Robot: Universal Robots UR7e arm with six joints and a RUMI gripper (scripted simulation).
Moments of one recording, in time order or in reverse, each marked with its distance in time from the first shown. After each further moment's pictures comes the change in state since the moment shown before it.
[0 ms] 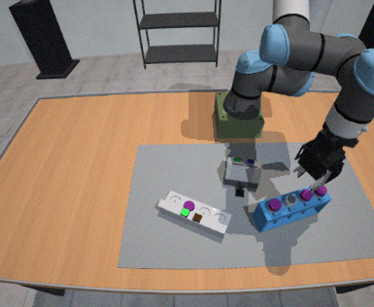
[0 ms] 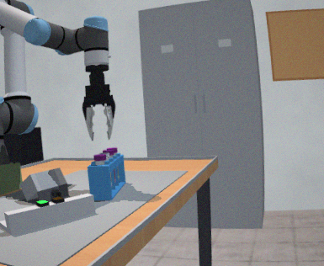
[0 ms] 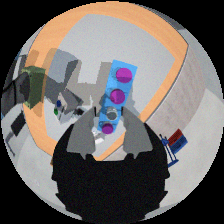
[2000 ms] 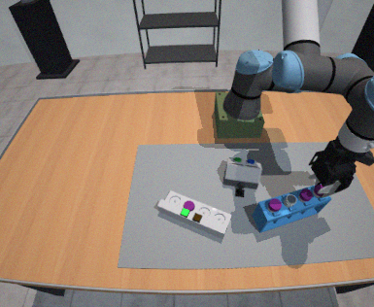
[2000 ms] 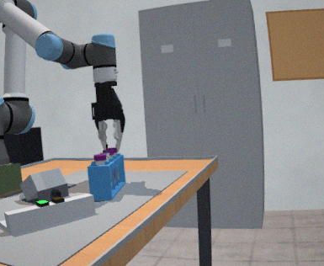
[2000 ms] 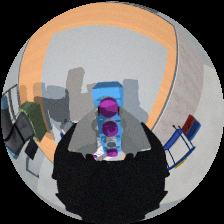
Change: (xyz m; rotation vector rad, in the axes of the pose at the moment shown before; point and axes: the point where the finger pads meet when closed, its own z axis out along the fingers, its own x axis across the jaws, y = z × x) arm 0.032 -0.055 0.044 0.038 0.011 0.289
